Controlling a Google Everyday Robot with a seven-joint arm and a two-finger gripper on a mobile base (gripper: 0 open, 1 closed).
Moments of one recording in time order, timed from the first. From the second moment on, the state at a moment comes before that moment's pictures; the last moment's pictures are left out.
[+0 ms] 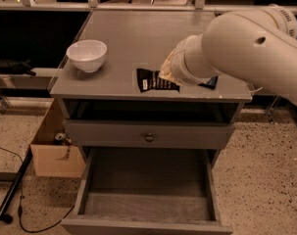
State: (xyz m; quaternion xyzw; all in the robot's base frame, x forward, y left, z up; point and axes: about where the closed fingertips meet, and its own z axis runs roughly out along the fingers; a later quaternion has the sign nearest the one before) arm 0.586 -0.052 0.906 -0.60 0.68 -0.09 0.40
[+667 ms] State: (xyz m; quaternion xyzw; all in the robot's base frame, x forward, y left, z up) arm 0.637 -0.034 0.902 -0.63 0.68 -0.08 0.38
